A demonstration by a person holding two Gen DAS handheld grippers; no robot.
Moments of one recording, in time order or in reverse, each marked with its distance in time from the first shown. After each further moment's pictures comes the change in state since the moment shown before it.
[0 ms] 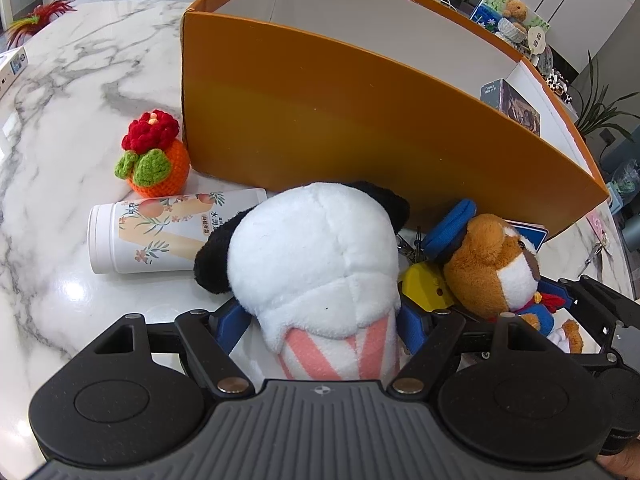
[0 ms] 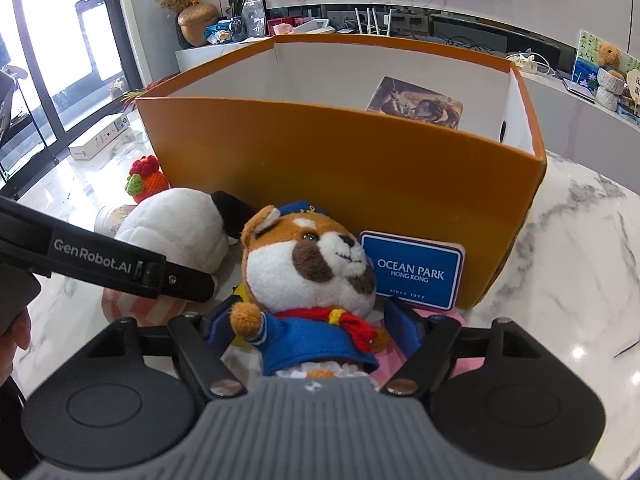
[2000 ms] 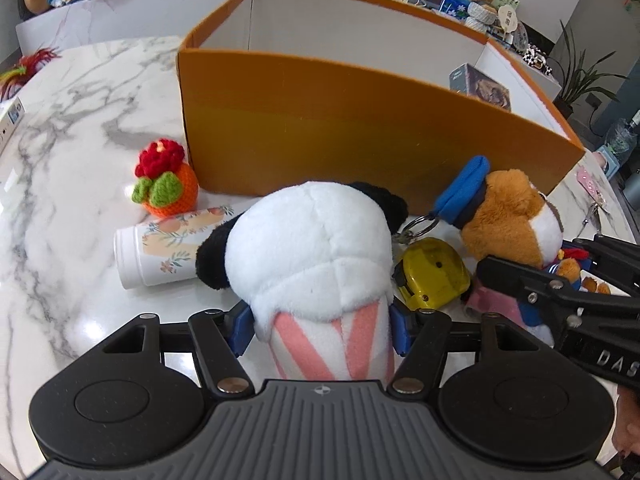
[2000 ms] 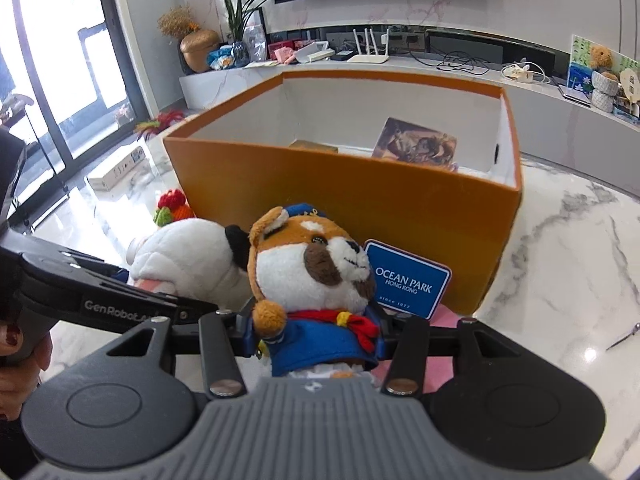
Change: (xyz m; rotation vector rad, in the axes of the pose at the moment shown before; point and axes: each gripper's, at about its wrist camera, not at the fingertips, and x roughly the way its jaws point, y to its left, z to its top) left arm -0.024 -0.006 -0.014 0.128 -0.042 0.037; right arm -0.034 0.008 0.006 0.051 -0.075 0.029
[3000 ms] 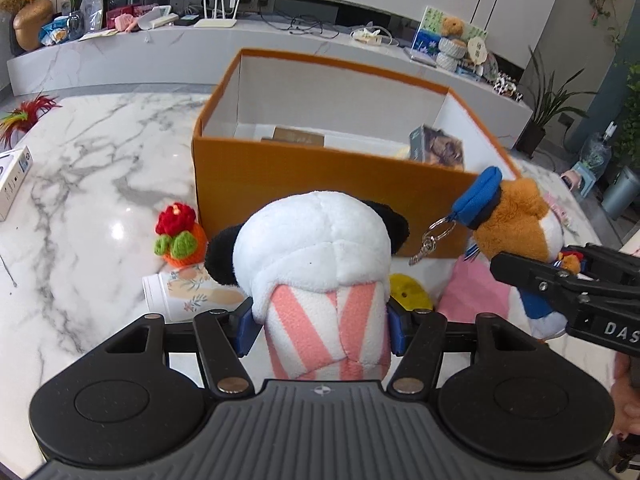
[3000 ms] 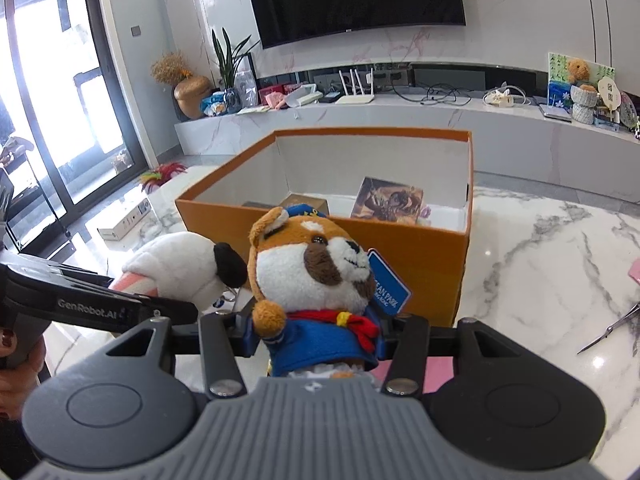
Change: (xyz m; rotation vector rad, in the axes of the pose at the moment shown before) left arm -0.054 -0.001 0.007 0.038 -0.132 -0.044; right arm -0.051 -0.005 0.005 0.051 -0.129 -0.004
